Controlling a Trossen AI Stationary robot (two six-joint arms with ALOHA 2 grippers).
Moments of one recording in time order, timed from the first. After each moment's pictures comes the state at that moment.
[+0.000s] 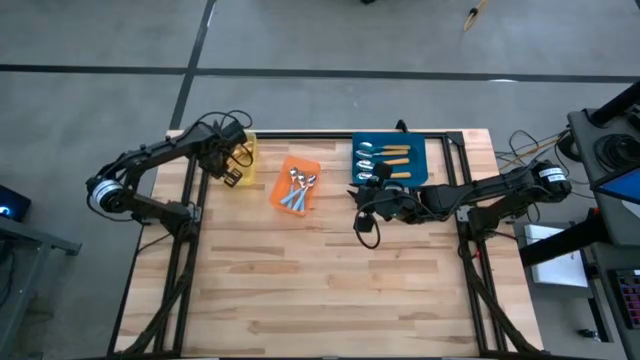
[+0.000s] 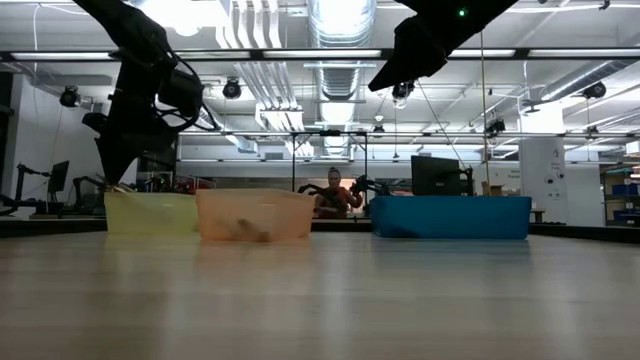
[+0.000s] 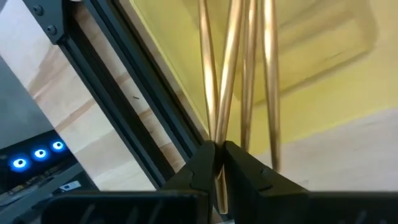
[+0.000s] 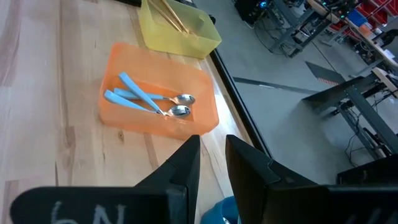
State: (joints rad) left arm 0.84 1.35 0.91 -1.15 -0.33 -0.19; right arm 0.10 1.38 0.96 -0.14 0.63 -0.17
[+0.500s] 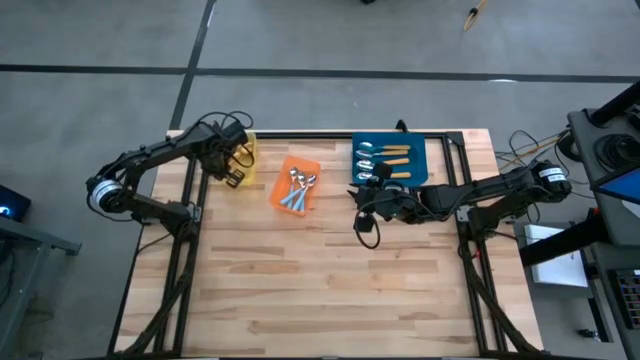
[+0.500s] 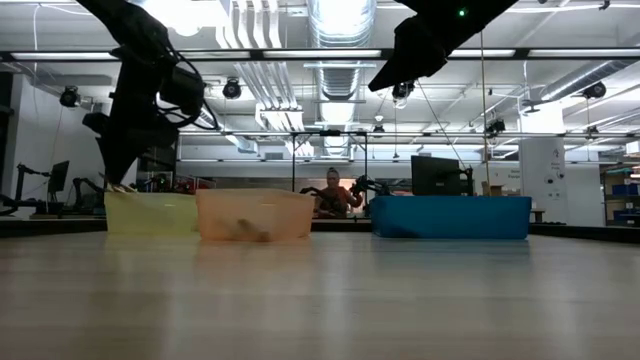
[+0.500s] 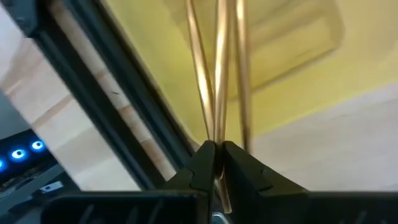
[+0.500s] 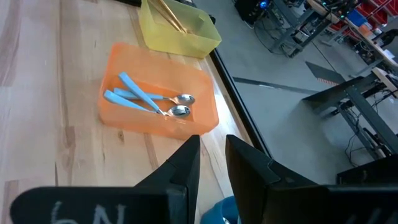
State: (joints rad) left arm 0.82 1.35 0.92 -1.17 -0.26 -0.22; right arm 0.10 1.38 0.96 -0.14 0.63 -0.17
